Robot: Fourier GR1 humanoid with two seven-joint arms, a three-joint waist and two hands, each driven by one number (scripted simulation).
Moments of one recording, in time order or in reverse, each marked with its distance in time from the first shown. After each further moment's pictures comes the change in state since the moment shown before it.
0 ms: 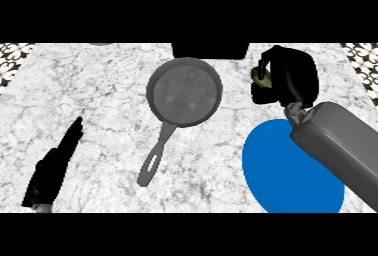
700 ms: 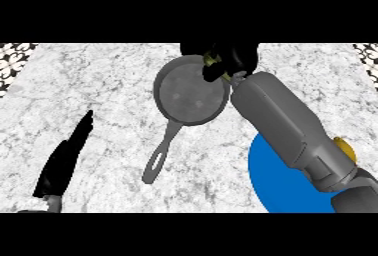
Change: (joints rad) left arm -0.056 -0.035 -0.020 0.000 -0.036 -0.019 0.029; right arm -0.267 0.402 -0.219 0.599 -0.079 -0.058 -0.281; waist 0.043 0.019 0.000
